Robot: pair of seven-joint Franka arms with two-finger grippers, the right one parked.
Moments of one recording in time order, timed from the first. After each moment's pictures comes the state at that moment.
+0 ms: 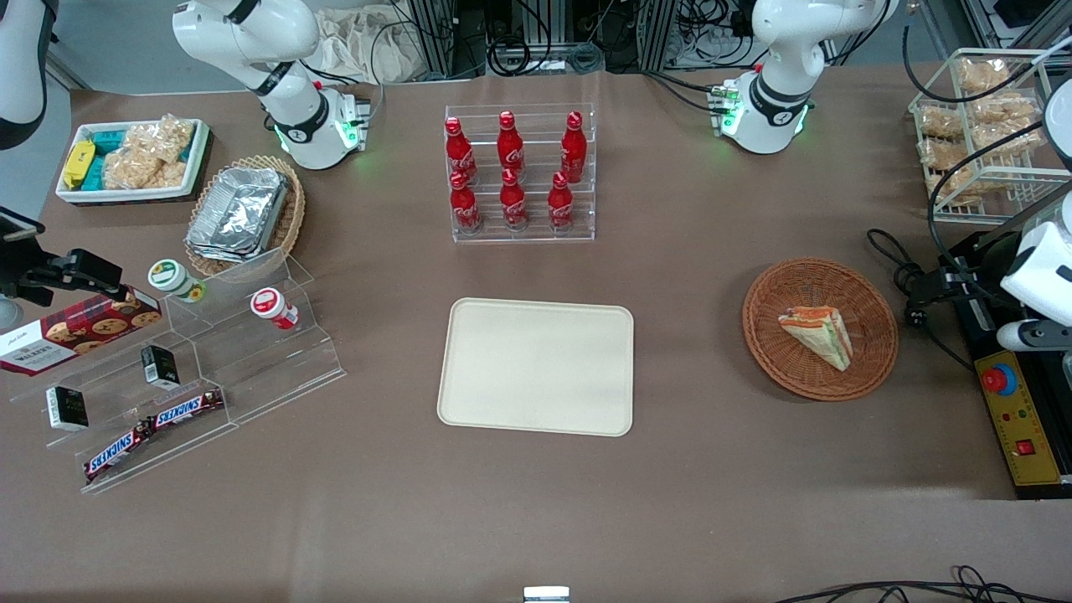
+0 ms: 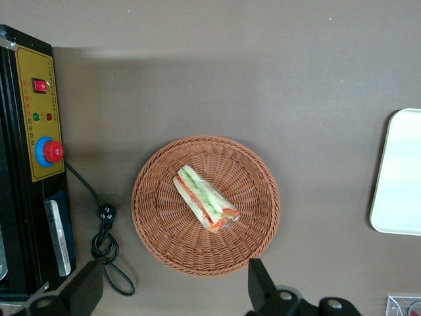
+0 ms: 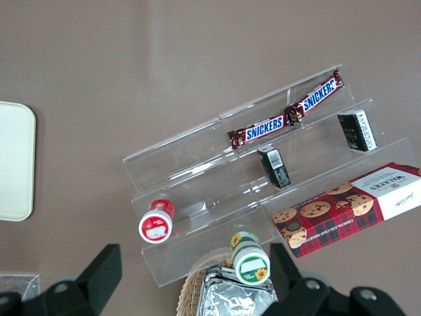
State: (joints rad) arm 0.21 0.17 -0.23 -1.52 0.07 1.70 -0.03
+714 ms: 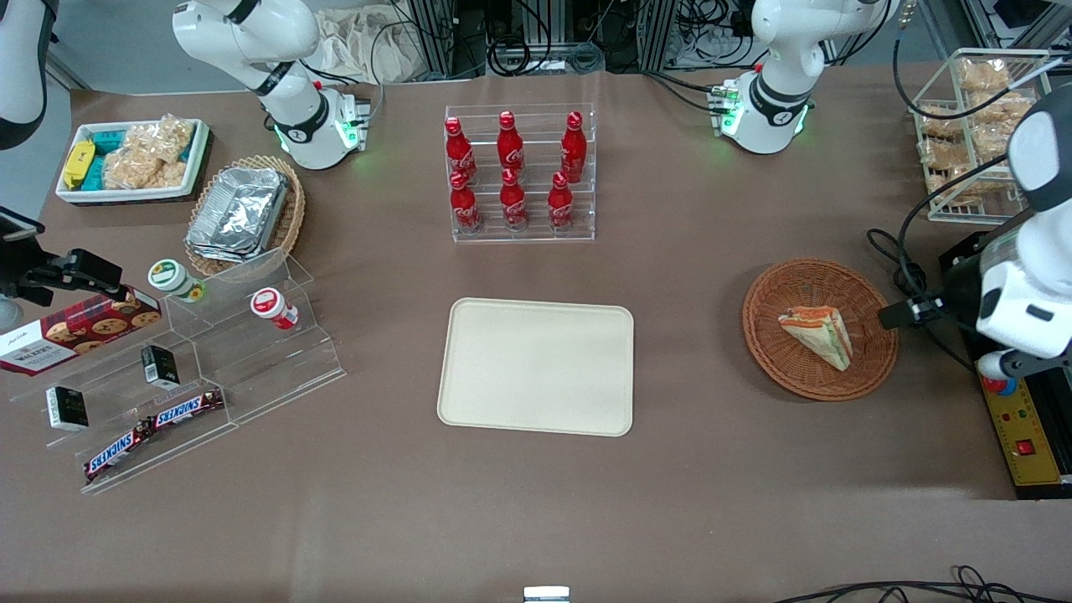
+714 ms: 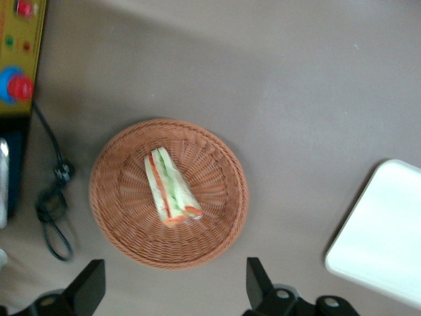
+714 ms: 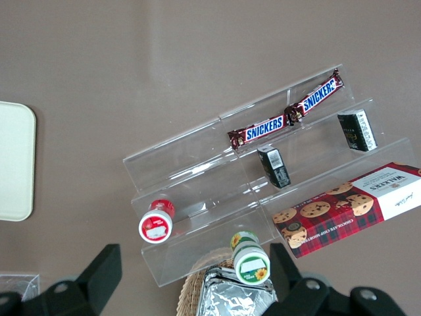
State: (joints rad) arm 0.16 0.23 -0.24 -1.53 0.05 1.69 -0.51
